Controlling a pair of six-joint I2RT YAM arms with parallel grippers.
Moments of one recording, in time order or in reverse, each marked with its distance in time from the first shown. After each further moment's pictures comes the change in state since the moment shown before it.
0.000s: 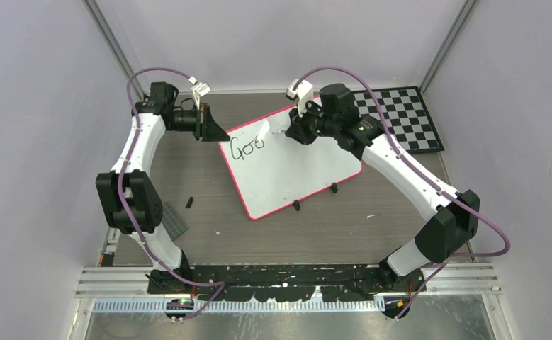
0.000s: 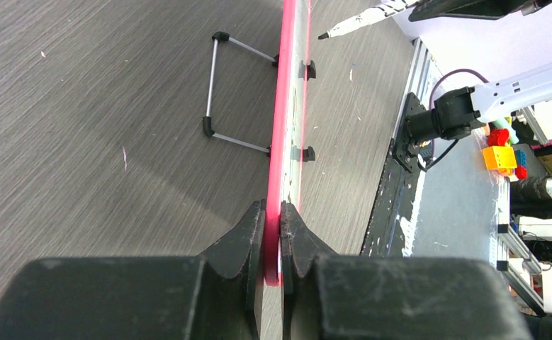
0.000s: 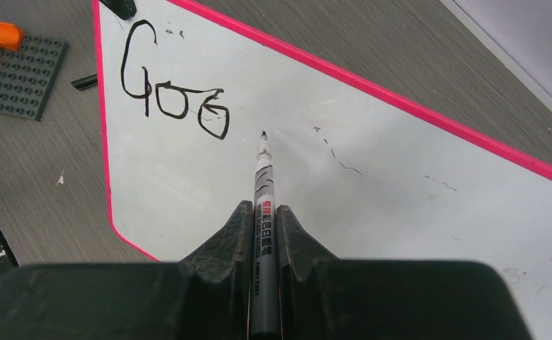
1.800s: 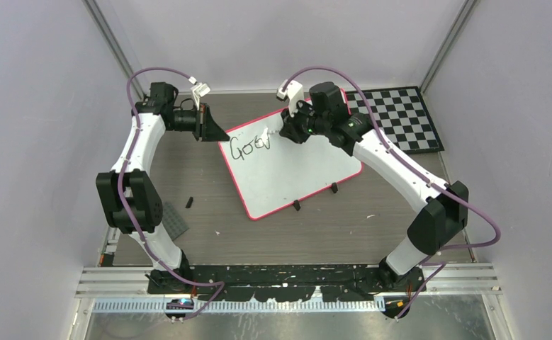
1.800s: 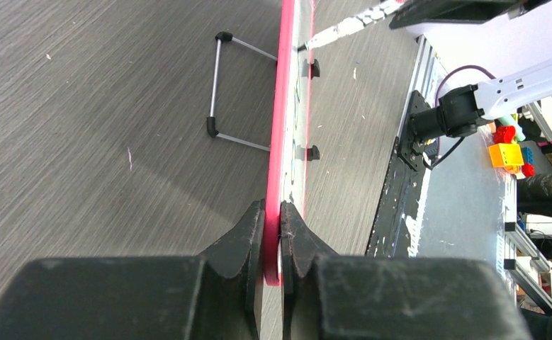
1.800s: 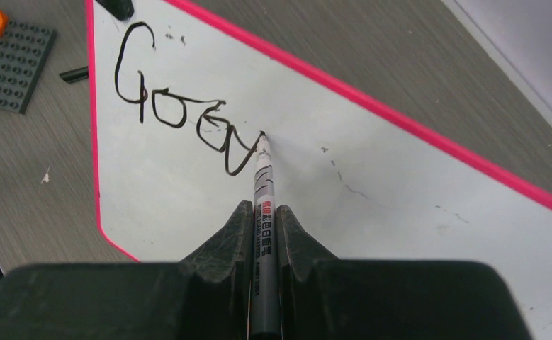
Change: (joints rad) left arm 0.002 0.005 0.000 -0.001 0.000 0.021; right arm 0.019 0.066 0.043 -0.013 0.022 -0.043
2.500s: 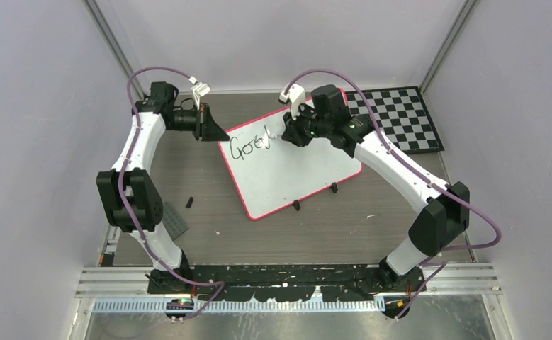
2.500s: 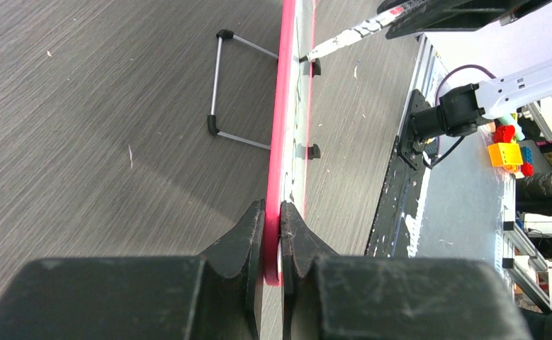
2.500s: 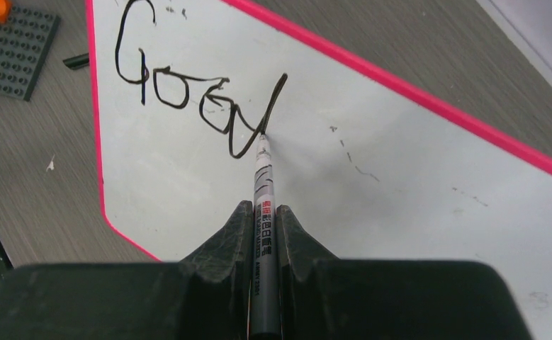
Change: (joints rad) left arm 0.000 0.011 0.013 -0.015 -0.005 0.007; right arm -0.016 0.004 -0.005 0.003 -0.023 0.007
